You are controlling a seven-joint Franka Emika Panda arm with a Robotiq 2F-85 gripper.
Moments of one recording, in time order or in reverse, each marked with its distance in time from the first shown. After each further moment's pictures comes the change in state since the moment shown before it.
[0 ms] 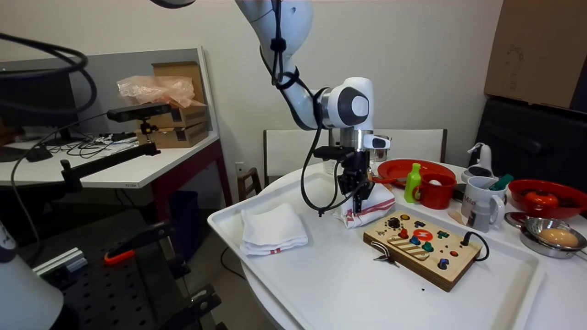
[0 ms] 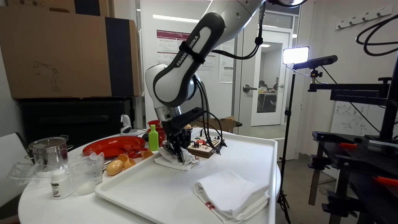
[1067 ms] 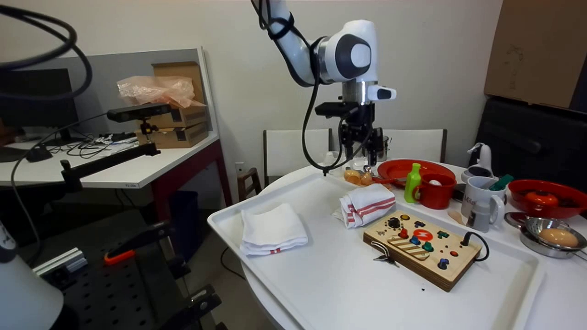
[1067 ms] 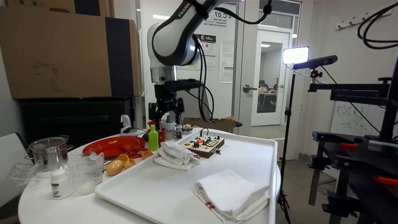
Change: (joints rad) arm -0.019 -0.261 0.031 -0.164 0.039 0.120 -0.040
